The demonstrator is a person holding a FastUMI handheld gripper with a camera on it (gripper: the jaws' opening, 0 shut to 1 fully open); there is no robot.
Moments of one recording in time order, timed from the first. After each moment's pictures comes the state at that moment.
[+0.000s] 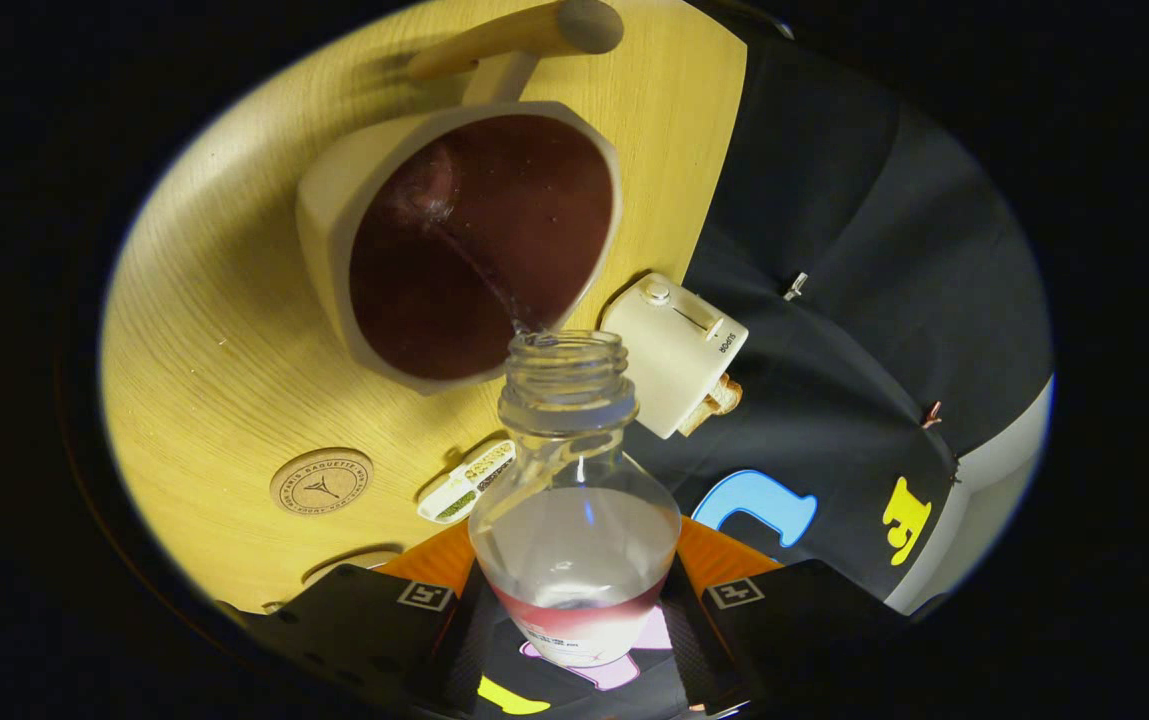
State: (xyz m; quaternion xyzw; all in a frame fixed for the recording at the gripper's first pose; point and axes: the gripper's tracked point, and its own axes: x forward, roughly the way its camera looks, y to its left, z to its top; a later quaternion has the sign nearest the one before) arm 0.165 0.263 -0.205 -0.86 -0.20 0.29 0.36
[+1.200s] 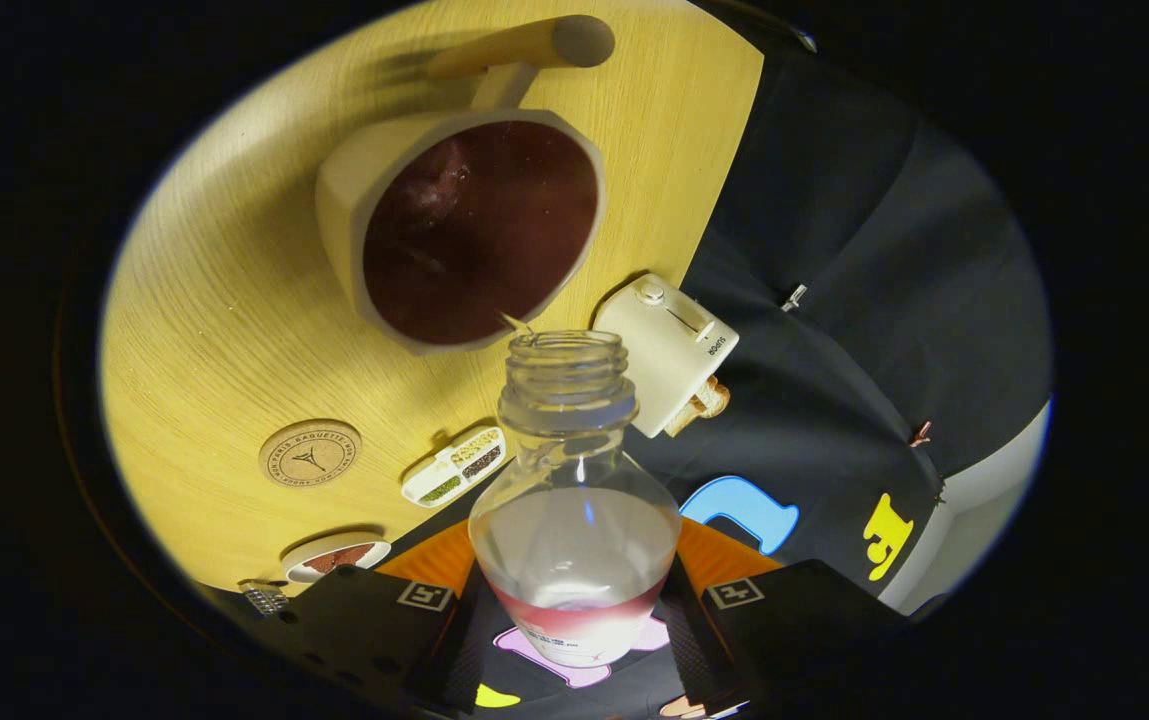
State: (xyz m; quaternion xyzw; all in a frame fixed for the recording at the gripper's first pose) arm 0.161 0.261 -0.187 -0.87 -0.20 0.28 0.34
